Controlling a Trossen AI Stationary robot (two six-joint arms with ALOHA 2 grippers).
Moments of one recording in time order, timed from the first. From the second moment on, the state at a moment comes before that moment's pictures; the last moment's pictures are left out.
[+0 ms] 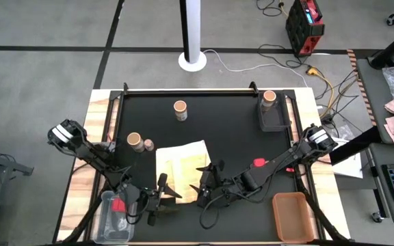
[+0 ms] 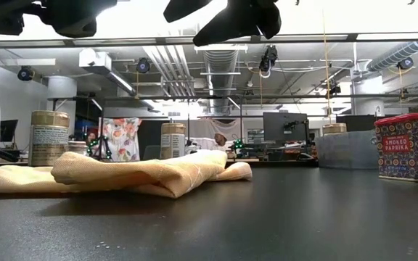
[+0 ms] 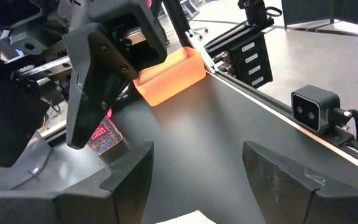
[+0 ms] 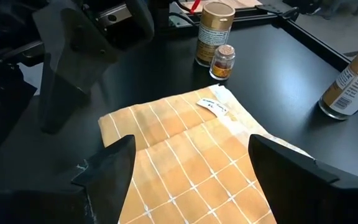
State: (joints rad) left arm -0.74 1.58 0.53 0.87 -0.51 0.30; right arm 0.47 1.88 1.37 -0.17 0.72 0.44
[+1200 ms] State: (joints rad) left arm -0.74 1.59 0.53 0.87 -0.51 0.23; right arm 0.47 1.88 1.37 -0.17 0.73 0.46
